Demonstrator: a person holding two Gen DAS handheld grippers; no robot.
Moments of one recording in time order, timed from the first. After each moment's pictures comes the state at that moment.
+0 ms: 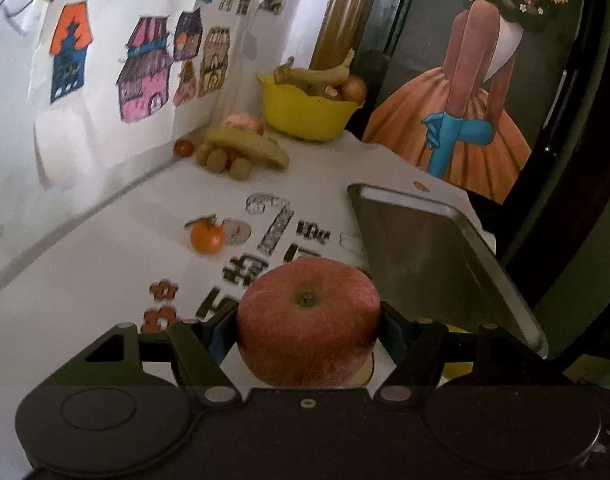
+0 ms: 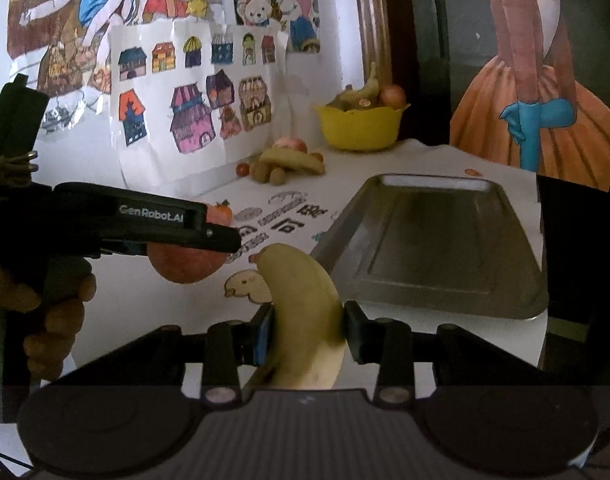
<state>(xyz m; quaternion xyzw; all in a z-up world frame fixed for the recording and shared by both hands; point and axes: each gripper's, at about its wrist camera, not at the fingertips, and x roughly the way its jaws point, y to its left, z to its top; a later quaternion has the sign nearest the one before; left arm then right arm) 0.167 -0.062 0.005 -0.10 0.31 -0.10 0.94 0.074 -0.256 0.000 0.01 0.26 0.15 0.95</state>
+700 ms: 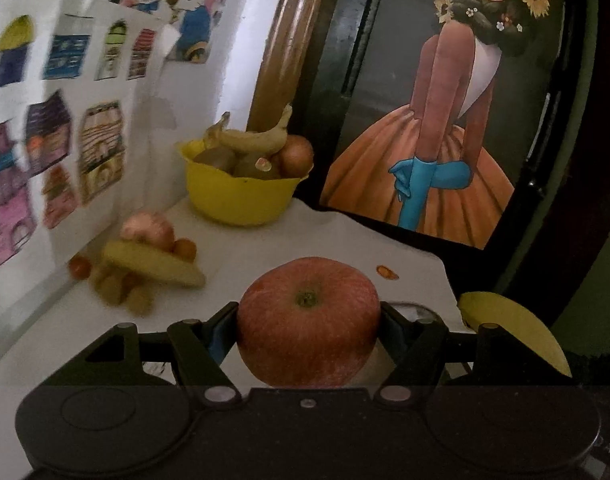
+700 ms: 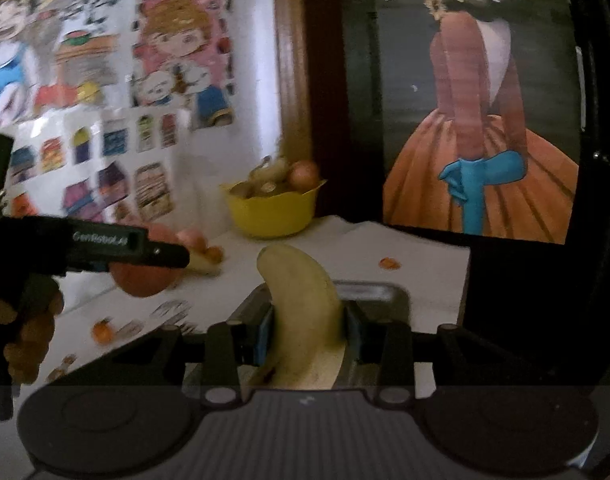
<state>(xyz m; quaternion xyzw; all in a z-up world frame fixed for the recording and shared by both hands) 0.305 -0.138 0.055 -0.09 0.25 -0.13 0.95 0.194 -0.357 0.055 0.02 0.19 0.08 0.98</state>
